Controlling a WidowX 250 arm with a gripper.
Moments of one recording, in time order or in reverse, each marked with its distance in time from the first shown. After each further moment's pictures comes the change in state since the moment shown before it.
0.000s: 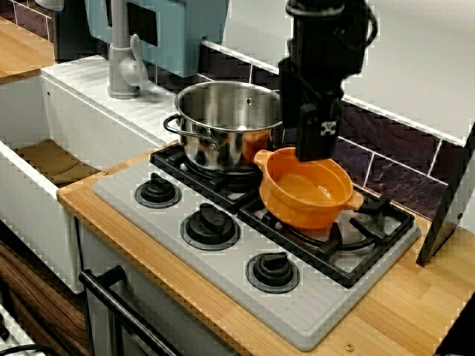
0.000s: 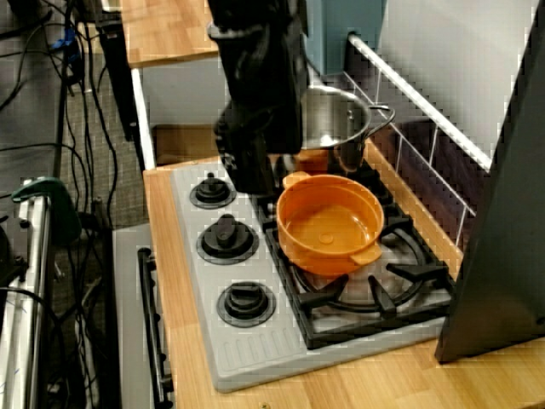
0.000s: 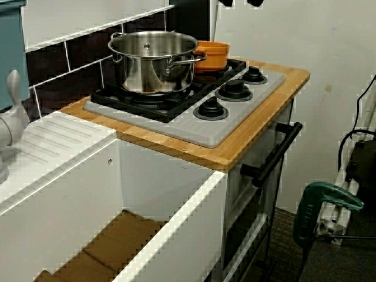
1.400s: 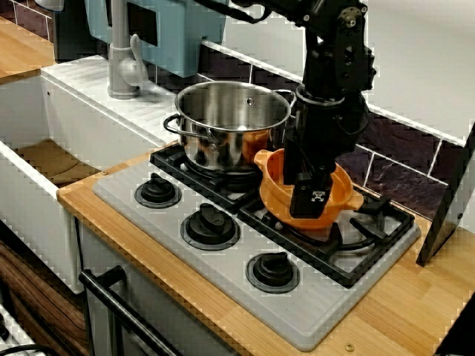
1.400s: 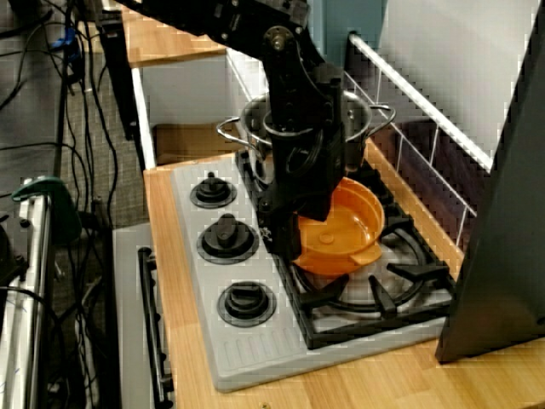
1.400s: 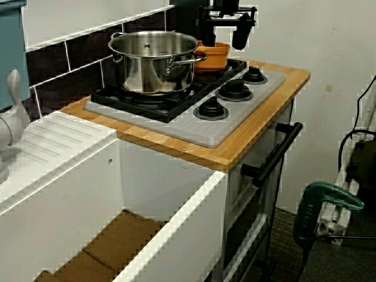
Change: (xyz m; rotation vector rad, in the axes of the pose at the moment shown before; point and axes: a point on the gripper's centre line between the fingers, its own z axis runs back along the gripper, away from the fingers) arm 0.005 0.010 -0.072 -0.015 0.087 -0.104
